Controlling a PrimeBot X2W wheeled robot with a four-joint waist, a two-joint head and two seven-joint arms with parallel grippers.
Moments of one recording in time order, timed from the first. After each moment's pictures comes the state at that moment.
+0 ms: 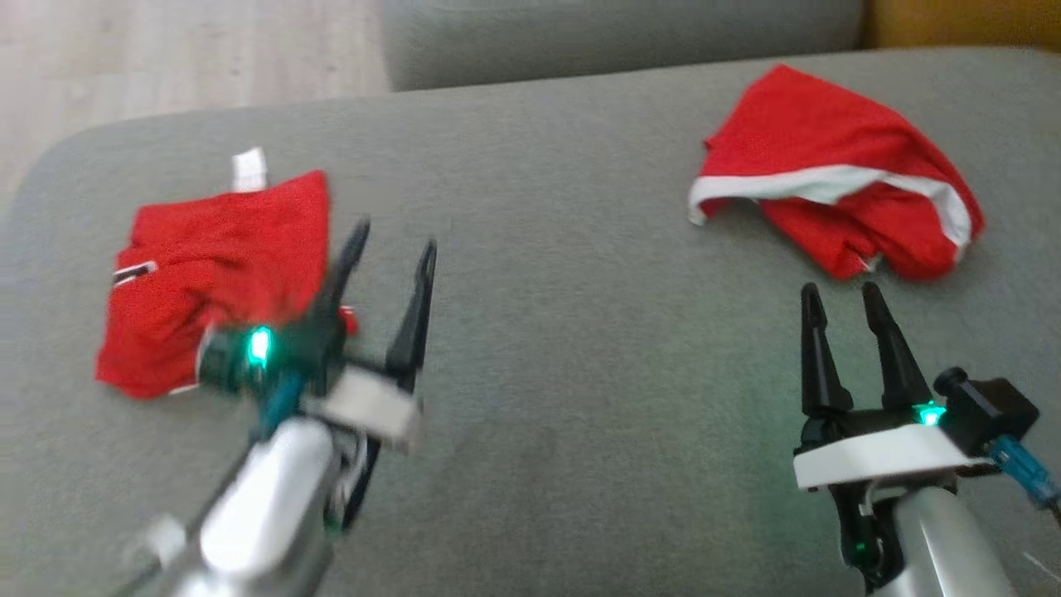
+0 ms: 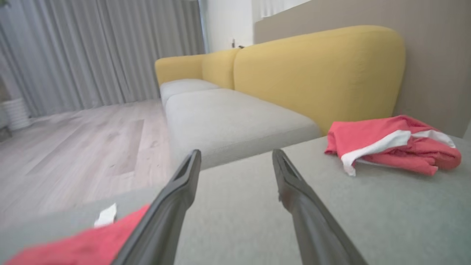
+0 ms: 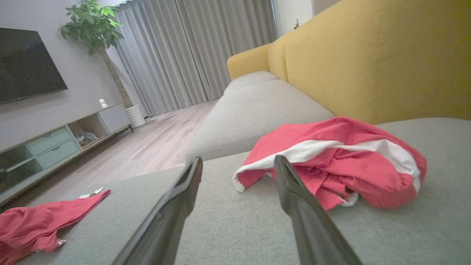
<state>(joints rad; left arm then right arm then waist) -0.47 0.21 -0.58 0.44 -0.36 0.06 -0.24 -0.10 -0.05 0.07 0.23 0.29 0.13 -0.25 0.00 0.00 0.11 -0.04</state>
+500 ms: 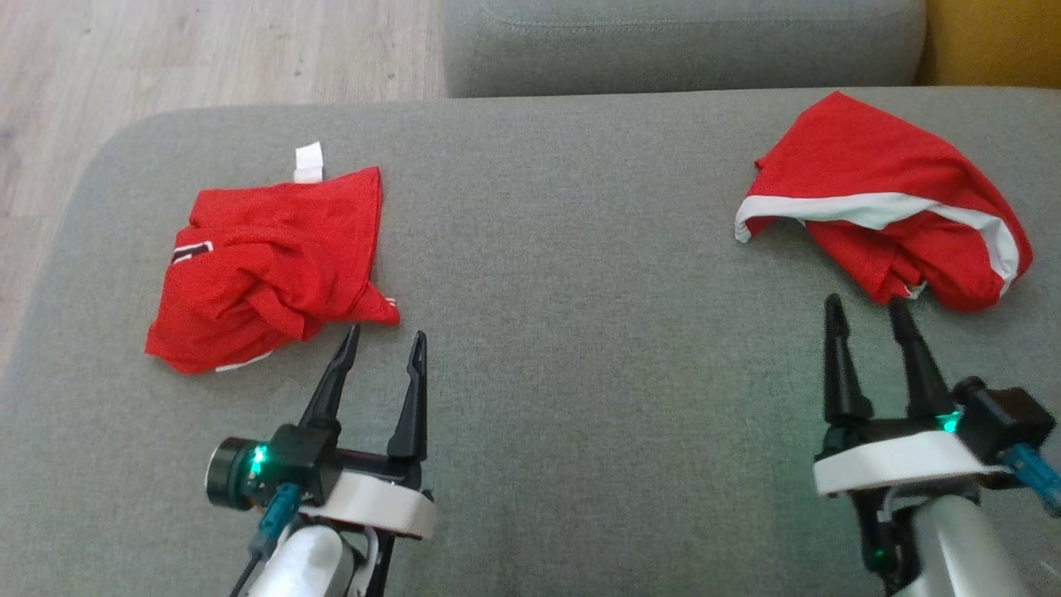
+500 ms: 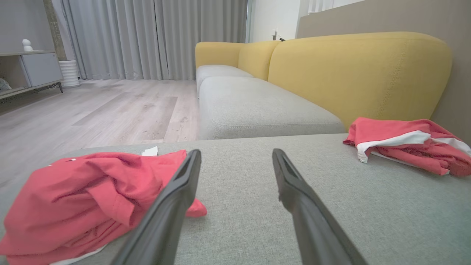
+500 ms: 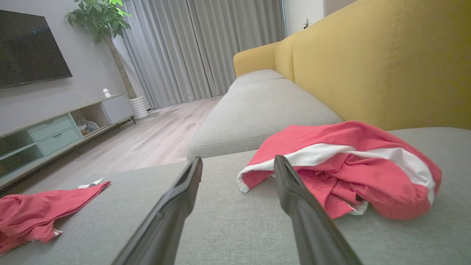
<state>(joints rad) -0.18 0.17 -0.48 0.25 -0.35 0.14 -0.25 -0.08 -0.04 0.01 0.24 0.23 0.13 -0.25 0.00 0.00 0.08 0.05</state>
